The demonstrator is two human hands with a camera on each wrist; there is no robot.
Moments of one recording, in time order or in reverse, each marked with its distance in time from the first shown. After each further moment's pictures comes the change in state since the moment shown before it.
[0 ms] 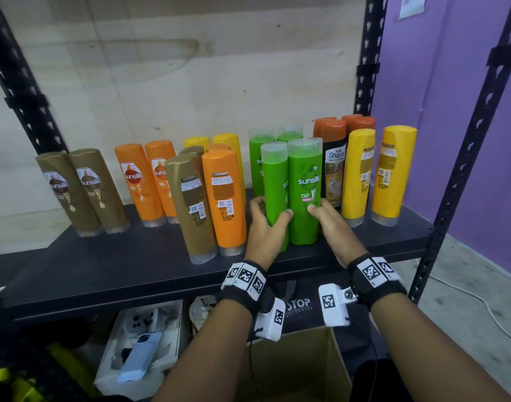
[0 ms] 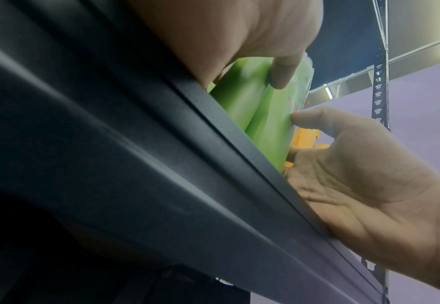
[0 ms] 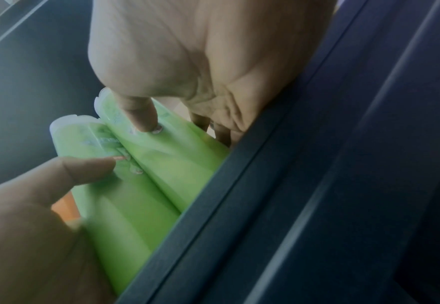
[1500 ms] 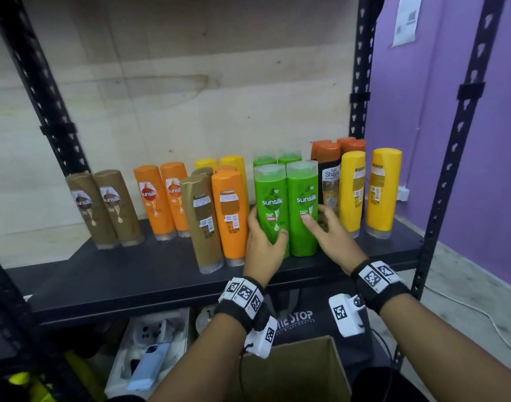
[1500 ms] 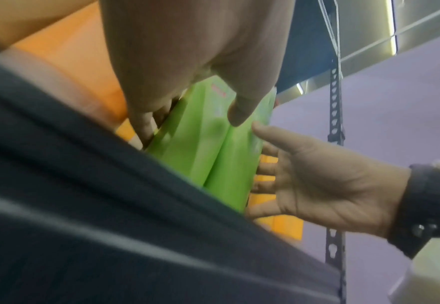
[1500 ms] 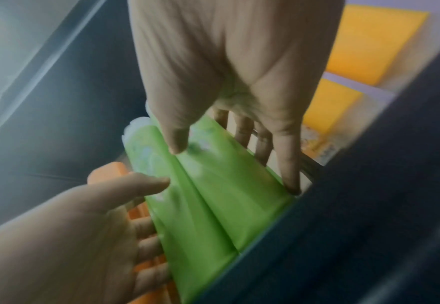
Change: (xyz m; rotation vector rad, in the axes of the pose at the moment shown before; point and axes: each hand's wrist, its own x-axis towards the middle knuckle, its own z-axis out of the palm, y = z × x) left_hand -0.025 0.029 -0.013 0.252 0.041 0.133; right_hand -0.017 -0.029 -0.004 -0.205 0.051 -0.082
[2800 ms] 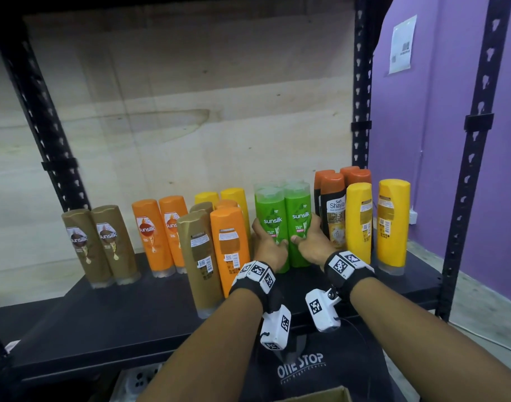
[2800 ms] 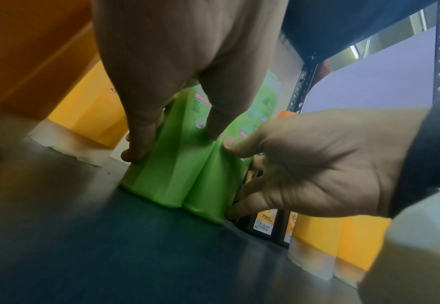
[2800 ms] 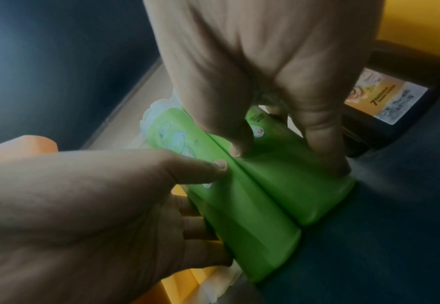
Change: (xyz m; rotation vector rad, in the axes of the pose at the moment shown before) left_hand 0.099 0.001 0.027 0.265 -0.106 -0.296; right_hand 0.097 -0.016 0.033 -0.244 0.070 0.219
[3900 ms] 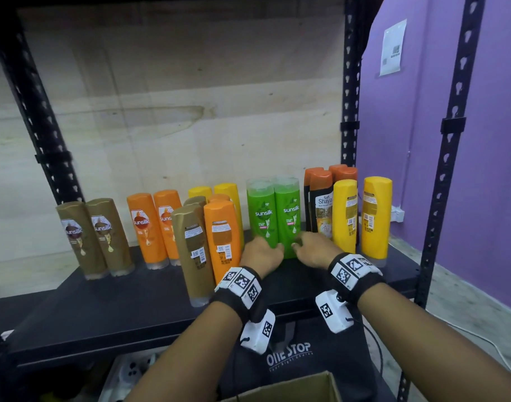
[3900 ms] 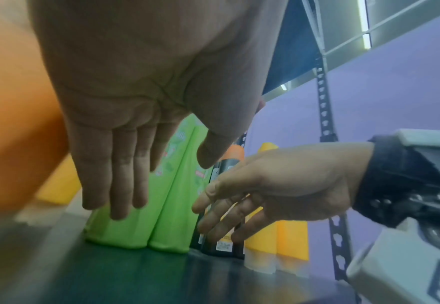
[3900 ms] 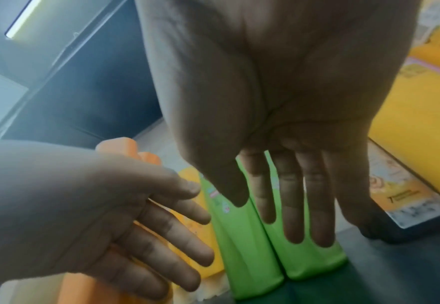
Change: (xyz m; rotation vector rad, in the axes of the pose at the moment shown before) left_hand -0.044 0.010 -0.021 0.276 -0.110 -0.027; right_hand -0.041 -0.007 -0.035 -0.648 -0.229 -0.044
